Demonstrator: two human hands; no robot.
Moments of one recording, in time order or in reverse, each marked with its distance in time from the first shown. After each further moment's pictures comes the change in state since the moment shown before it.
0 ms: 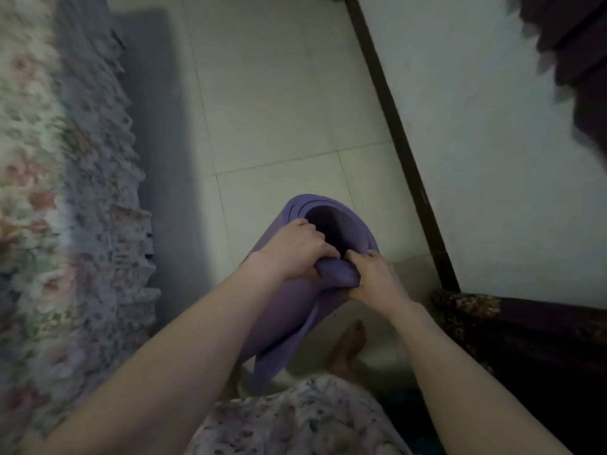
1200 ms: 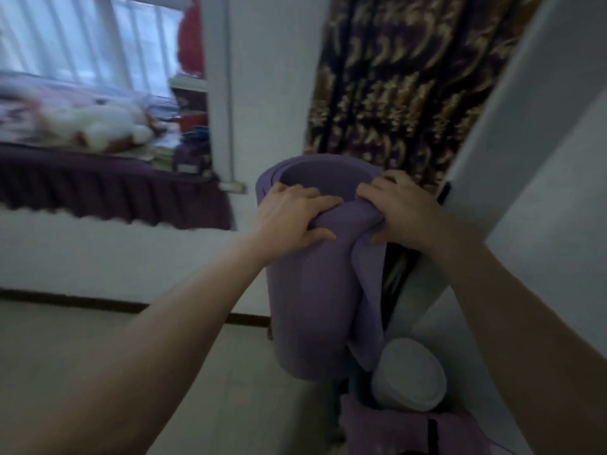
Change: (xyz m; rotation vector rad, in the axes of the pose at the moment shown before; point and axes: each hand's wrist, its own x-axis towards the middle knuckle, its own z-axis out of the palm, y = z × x) left_hand -0.080 0.373 -0.267 0.152 0.622 1.242; right_hand -0.518 -0.114 -0.238 -0.469 0.658 0.935
